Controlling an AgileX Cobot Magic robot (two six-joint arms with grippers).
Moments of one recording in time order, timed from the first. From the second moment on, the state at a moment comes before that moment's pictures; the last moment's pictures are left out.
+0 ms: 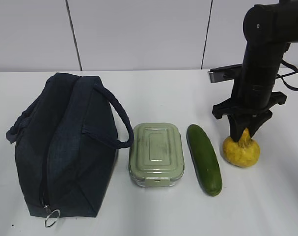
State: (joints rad) left arm 0.01 0.35 -0.59 -0.47 1.00 0.19; right arm 0.17 2.03 -1.54 0.02 1.21 -0.06
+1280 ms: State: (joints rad) left arm -0.10 1.24 -0.75 -0.64 0.92 0.44; right arm 0.17 2.03 -1.54 0.02 1.21 -0.06
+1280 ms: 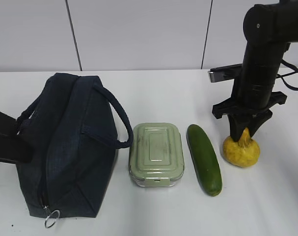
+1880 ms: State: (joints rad) left arm -0.10 1.34 -0.76 -1.09 0.82 0.57; right arm 0.17 2.03 -1.54 0.01 1.21 -0.06
